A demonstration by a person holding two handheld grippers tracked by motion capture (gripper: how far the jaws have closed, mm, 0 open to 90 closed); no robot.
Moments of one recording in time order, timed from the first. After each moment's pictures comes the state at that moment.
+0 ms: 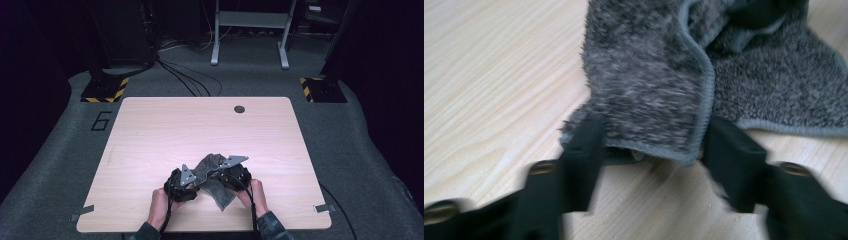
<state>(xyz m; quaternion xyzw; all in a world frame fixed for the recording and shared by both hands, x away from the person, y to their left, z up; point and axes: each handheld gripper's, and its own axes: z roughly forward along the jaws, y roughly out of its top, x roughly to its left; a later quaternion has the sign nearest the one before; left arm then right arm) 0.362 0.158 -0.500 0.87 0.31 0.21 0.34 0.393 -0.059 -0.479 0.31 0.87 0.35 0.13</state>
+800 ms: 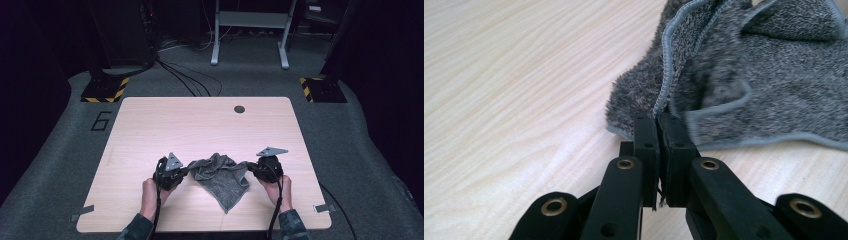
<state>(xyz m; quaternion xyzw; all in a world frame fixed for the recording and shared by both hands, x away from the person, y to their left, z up) 0.390 0.195 -0.480 0.84 0.35 0.18 0.37 0.414 -0.153 -0.476 0.44 0.81 0.37 0.14</state>
